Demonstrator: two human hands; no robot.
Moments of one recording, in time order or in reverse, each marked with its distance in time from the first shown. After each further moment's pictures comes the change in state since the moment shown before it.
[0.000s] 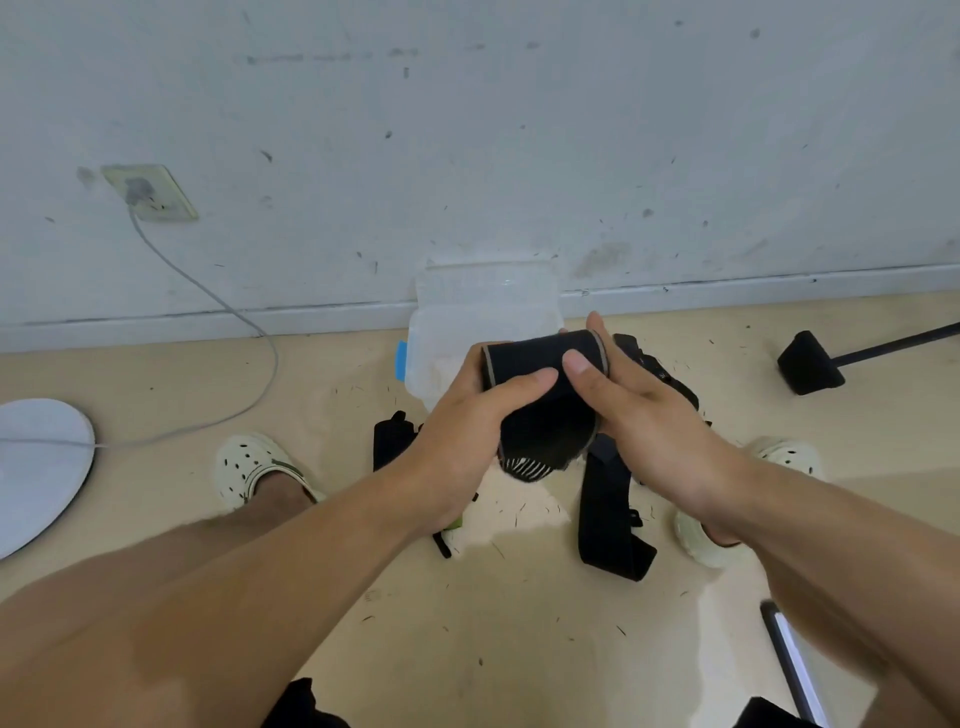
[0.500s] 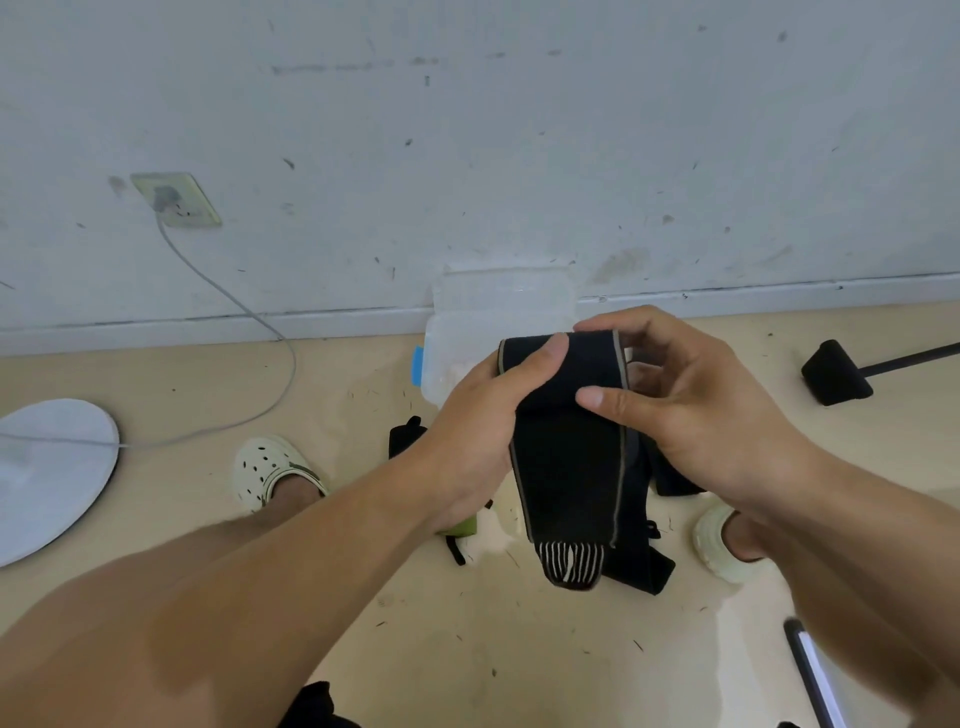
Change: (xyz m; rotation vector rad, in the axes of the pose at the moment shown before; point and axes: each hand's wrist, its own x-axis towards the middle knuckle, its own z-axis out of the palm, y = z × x) left_hand -0.001 0.020 0.002 -0.073 -0.053 -0.070; right_hand 0.006 0.000 -0.015 -0.016 0.063 -0.279
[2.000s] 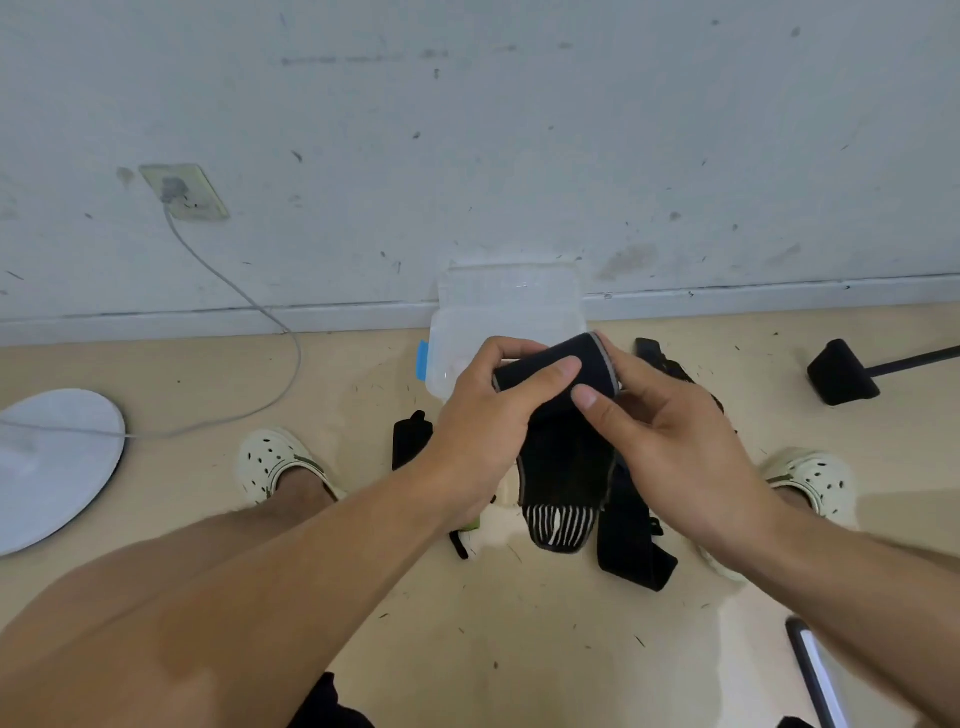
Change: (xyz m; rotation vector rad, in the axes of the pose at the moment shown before) left_hand -0.001 -0.009 -0.001 0.082 0.188 0.077; right_hand -0.018 0.006 0.030 -0.027 0.108 0.069
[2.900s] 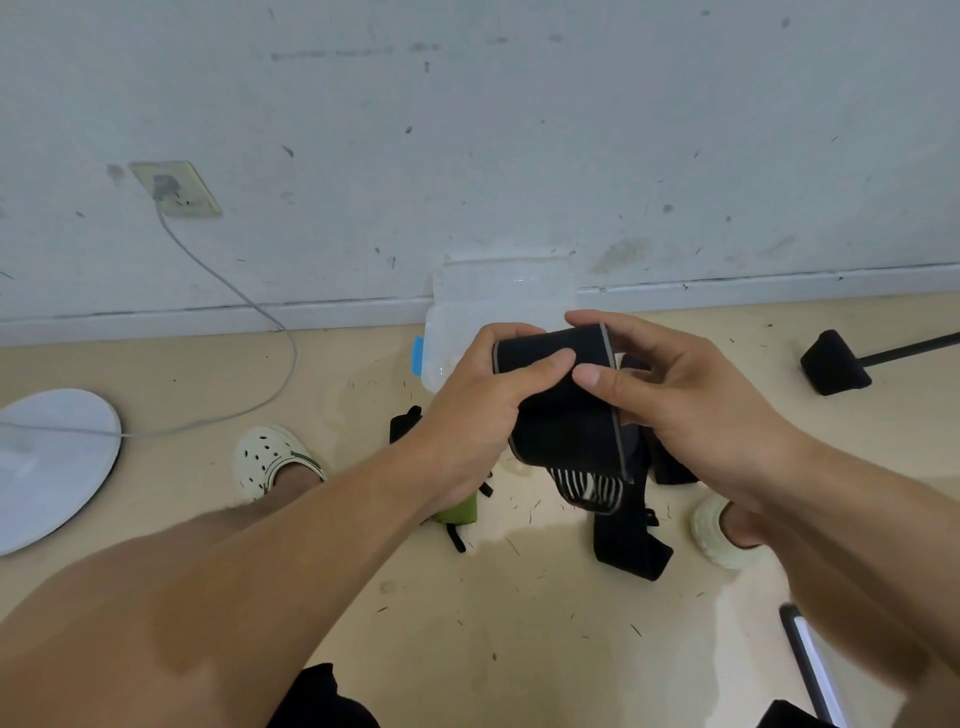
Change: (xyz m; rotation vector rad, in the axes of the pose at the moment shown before) left_hand 0.001 0.006 -0.002 -0.048 -0.092 -0.041; right_hand 0.016 -0.008 -0.023 0.152 -0.143 0.045
